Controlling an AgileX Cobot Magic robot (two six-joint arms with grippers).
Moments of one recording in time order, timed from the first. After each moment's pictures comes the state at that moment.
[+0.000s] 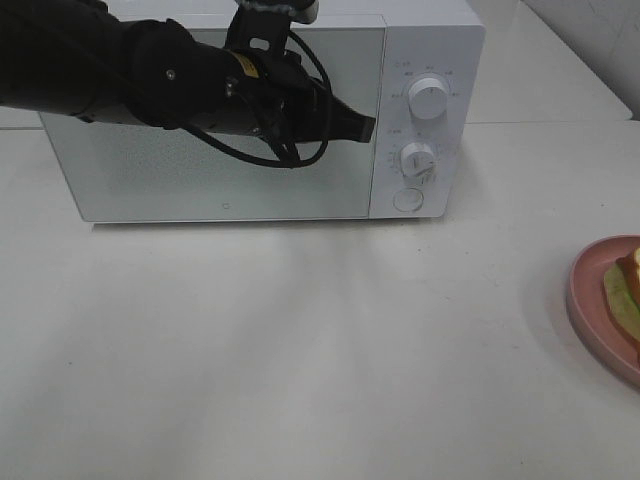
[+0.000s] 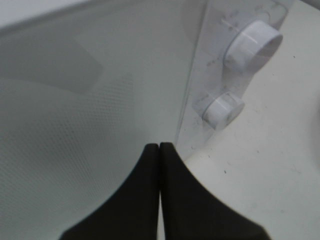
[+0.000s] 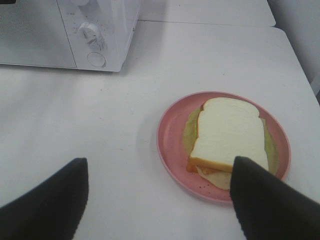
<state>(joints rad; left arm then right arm) -0.71 1.92 -1.25 -0.28 -0.03 0.22 0.12 0.00 -0.50 -0.05 1.01 0.03</state>
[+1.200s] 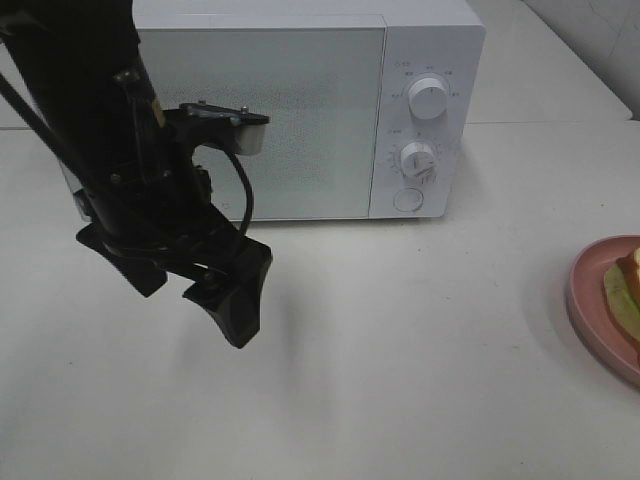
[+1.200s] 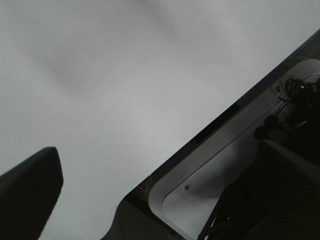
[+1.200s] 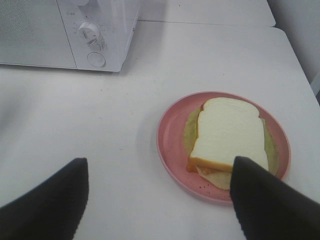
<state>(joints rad) -0.68 1.75 -1.25 -0.22 1.13 0.10 0.12 0.00 -0.50 -0.05 1.01 0.03</state>
